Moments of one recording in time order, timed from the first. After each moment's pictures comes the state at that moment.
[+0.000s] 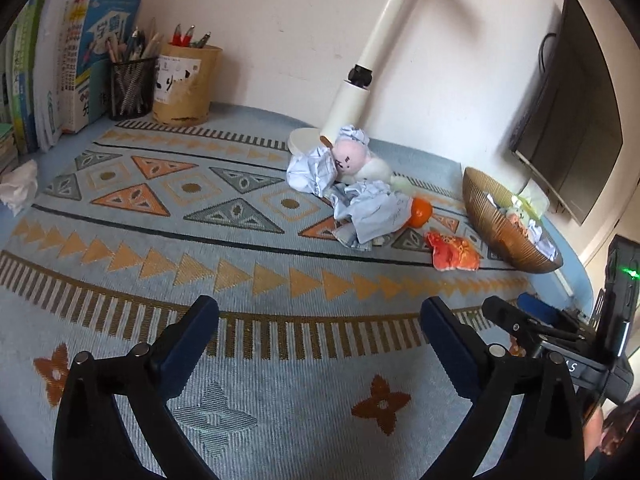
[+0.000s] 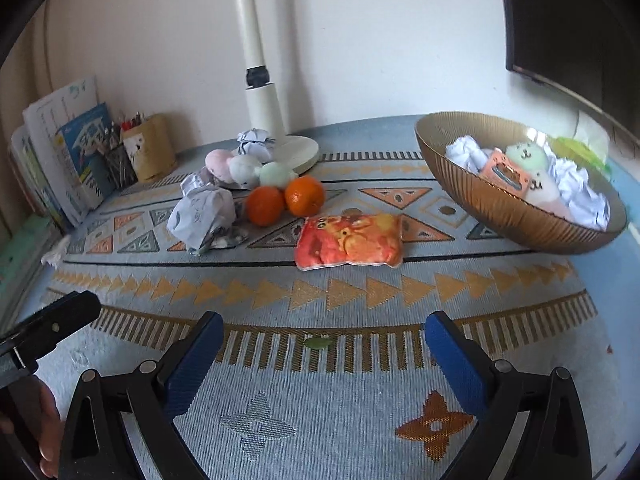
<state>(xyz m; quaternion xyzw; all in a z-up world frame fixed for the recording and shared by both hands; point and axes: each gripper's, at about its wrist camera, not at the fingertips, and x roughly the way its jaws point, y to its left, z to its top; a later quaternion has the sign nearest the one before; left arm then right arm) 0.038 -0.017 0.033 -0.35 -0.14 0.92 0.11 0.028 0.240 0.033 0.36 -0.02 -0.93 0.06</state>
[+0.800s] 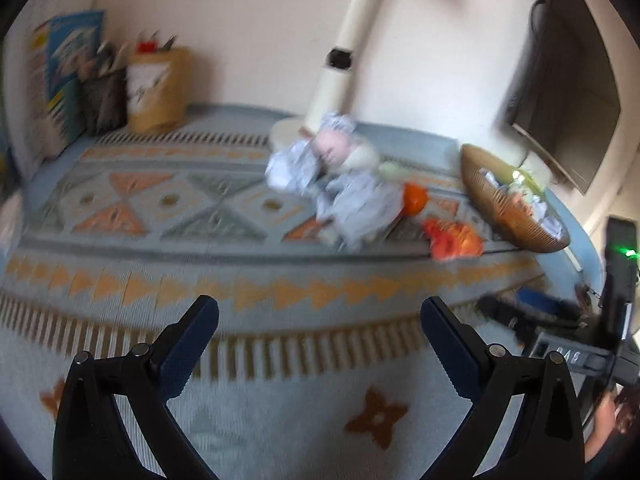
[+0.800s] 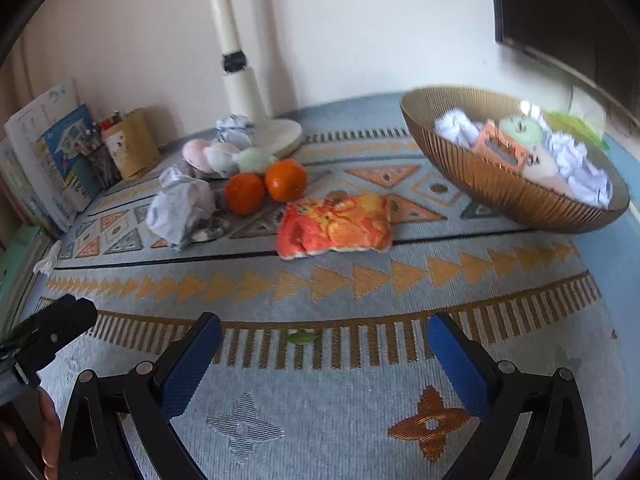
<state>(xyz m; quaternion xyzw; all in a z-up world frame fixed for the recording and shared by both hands) 0.011 0.006 0.045 -0.37 -0.09 0.92 0.12 0.008 0.253 0.024 0.42 -0.06 -0.90 0.07</state>
